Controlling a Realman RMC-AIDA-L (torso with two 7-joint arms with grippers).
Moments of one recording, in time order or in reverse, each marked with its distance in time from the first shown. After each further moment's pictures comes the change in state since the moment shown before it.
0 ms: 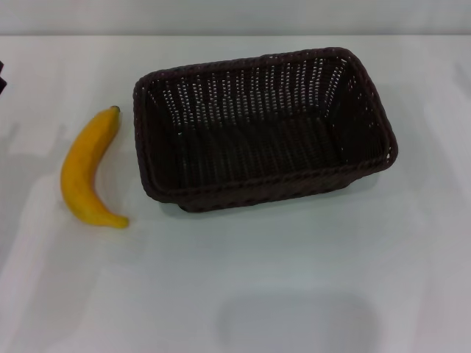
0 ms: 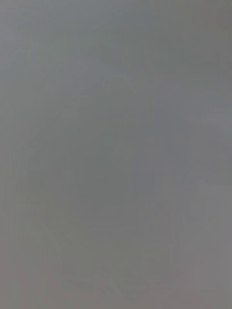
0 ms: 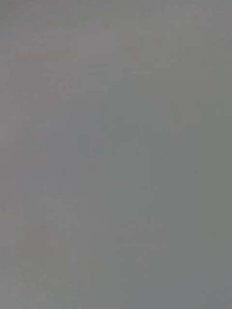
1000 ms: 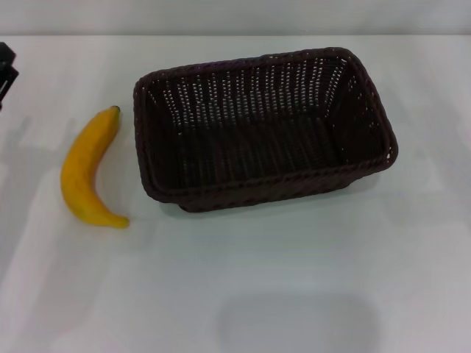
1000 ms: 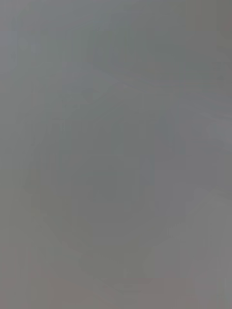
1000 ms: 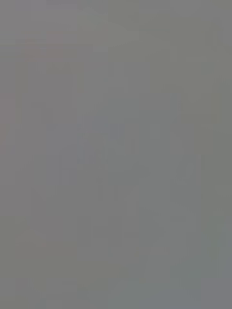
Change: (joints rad) left arm -0.020 0.001 0.020 0.028 0.000 0.047 -0.024; right arm 0.001 -0.003 0.105 0.470 0.842 -0.699 -1.135
